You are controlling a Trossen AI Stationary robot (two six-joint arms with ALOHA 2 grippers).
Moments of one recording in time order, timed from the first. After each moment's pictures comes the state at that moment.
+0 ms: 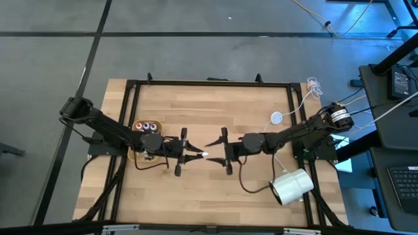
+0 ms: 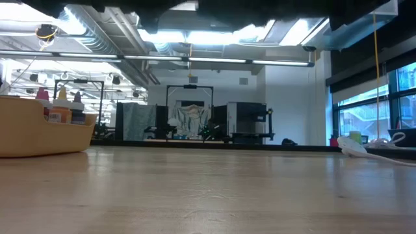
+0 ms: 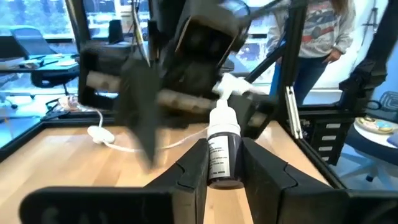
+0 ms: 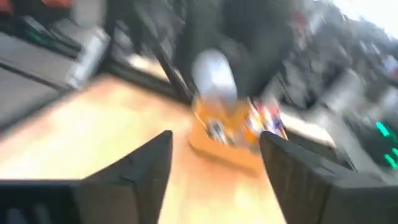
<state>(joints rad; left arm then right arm) -0.32 1.34 0.59 0.71 -0.27 -0.03 0.24 1.62 0.84 0.66 0.14 -0.32</state>
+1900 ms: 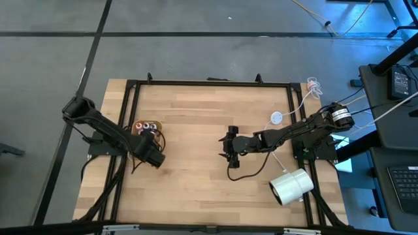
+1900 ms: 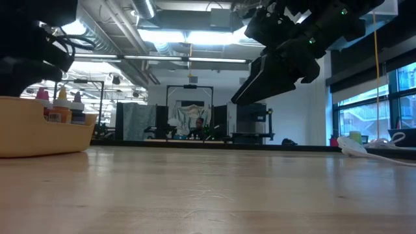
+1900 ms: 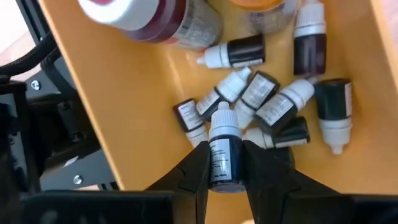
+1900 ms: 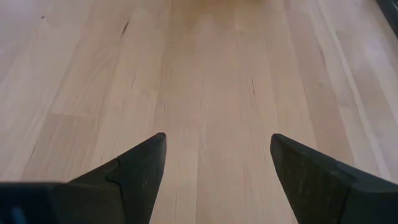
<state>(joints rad) -0.44 1.37 0.80 -1.29 -0.10 -1.66 0.20 1.61 0.84 0.06 0.28 -0.06</state>
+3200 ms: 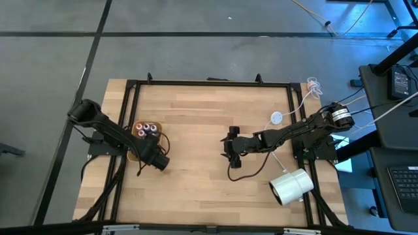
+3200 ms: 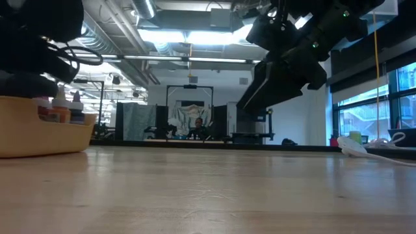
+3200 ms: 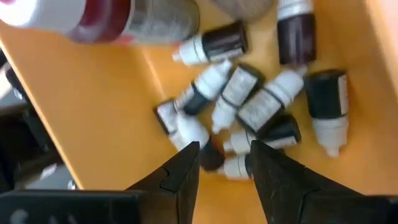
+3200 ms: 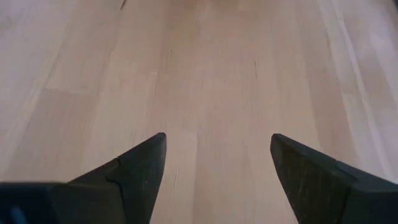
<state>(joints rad) -0.44 1.48 0.80 -1.21 -0.07 -1.57 0.20 1.61 0.84 0.01 0.28 -0.07</state>
